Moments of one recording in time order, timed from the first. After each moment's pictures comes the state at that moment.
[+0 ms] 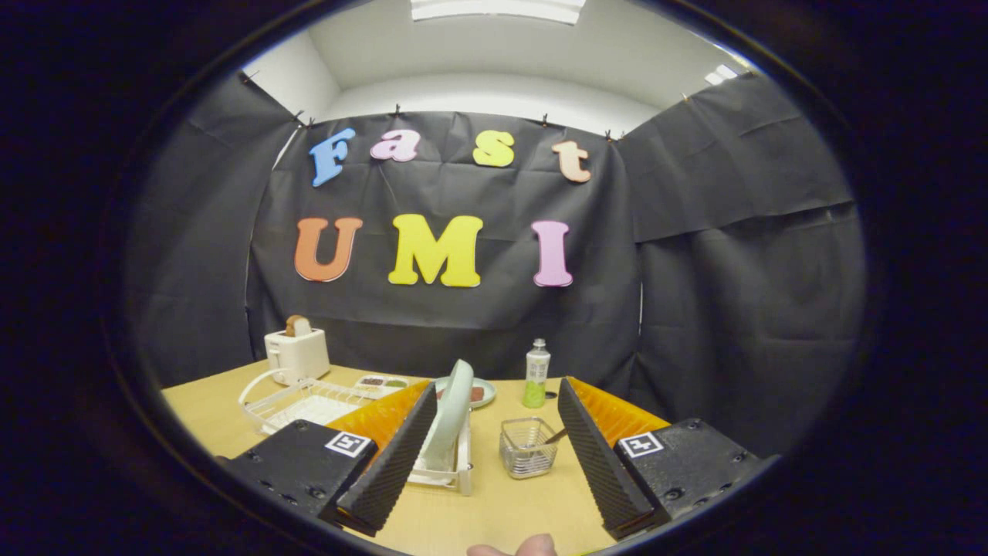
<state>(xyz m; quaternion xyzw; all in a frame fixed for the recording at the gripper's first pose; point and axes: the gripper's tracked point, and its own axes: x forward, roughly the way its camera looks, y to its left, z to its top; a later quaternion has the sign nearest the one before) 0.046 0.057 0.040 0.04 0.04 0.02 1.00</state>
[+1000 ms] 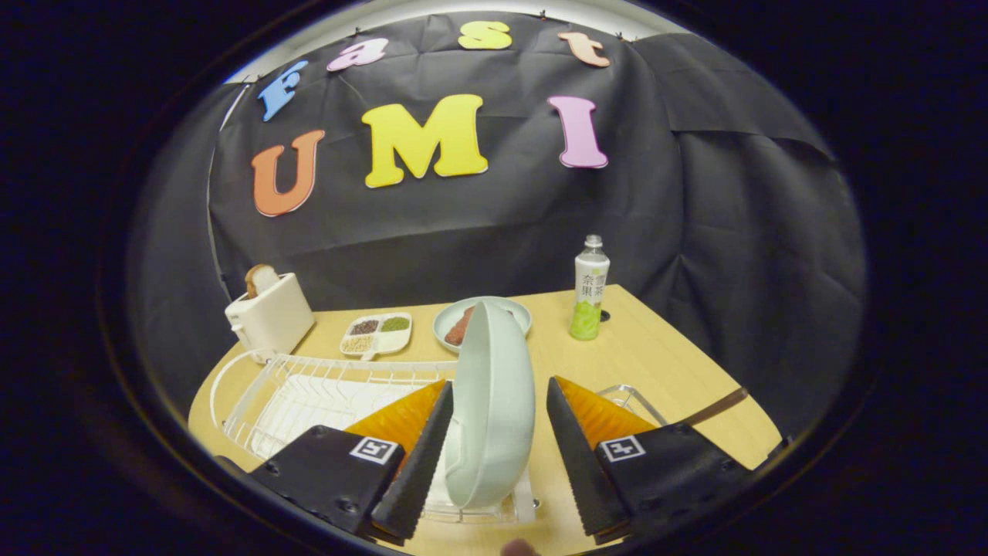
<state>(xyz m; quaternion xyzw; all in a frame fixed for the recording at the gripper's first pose) 0.211 0.119 -0.028 0.08 0.26 0.04 0.96</state>
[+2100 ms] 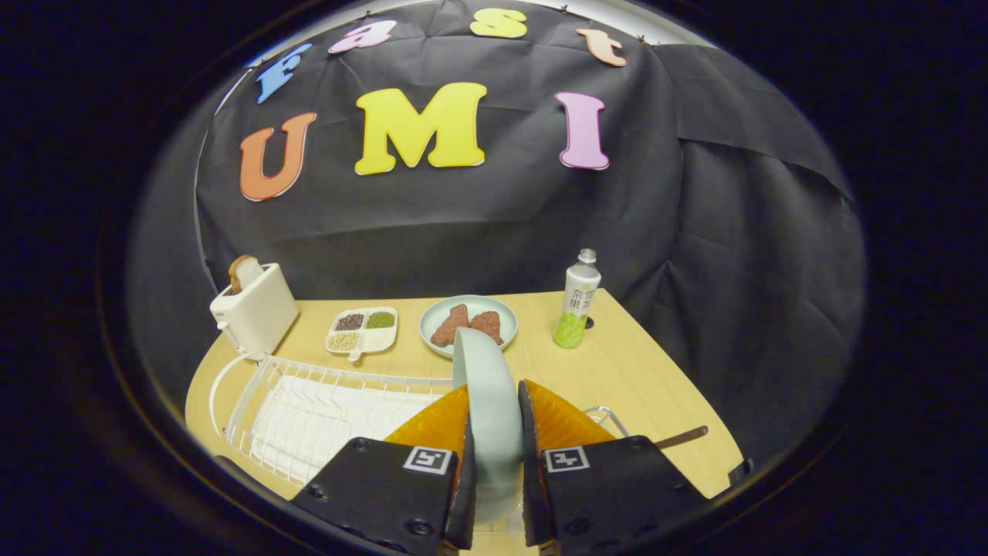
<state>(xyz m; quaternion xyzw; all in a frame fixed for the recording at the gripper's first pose) 0.229 0.115 0.019 0.02 0.30 0.01 0.95</state>
